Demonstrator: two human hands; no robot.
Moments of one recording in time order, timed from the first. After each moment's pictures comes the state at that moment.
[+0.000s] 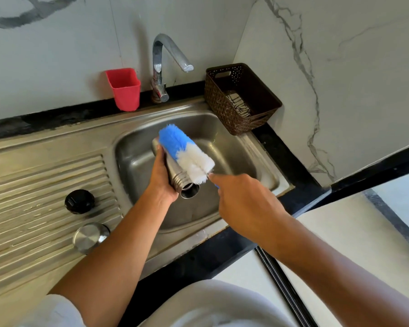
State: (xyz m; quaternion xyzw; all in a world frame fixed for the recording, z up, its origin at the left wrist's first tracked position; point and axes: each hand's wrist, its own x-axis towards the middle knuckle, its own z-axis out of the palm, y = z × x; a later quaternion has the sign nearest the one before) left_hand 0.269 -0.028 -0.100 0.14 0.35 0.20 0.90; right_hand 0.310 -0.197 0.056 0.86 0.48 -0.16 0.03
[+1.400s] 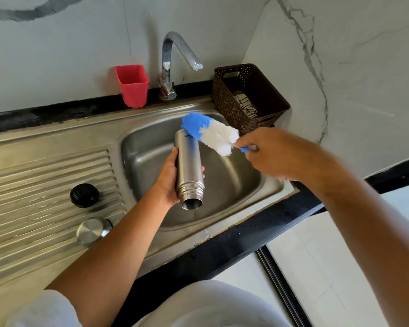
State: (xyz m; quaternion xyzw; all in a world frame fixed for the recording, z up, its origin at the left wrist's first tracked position) left_hand 0.268 -0.028 -0.097 0.19 0.35 0.10 0.91; right_hand 0.390 -0.161 0.102 0.88 0.44 -0.21 0.01
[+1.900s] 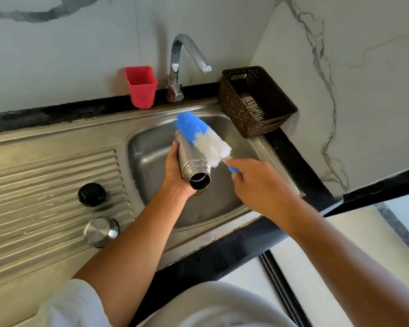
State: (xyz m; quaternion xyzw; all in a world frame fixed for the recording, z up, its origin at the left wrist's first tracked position) left_hand 0.280 -0.026 -0.079 0.00 0.31 0.22 0.92; right_hand 0.344 -0.180 0.058 0.88 0.40 -0.22 -0.13
